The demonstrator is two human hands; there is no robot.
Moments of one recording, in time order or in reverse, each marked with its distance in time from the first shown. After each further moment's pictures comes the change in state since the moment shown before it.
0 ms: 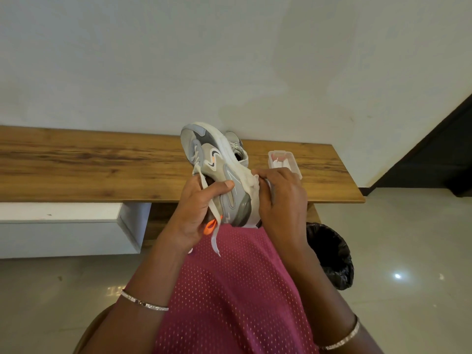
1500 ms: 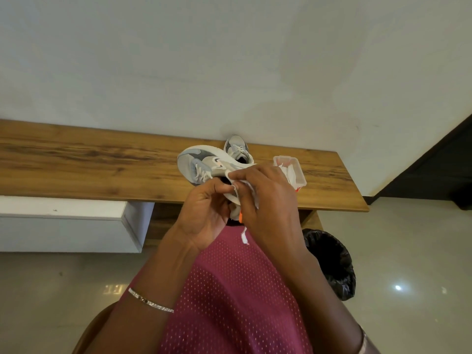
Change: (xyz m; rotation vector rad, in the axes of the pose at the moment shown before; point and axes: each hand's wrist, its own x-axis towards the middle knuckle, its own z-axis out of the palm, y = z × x) left_hand -0.005 0.004 0.001 -0.344 -0.210 -0.102; right_hand 0.004 -0.050 -0.013 0.080 -0.167 -0.176
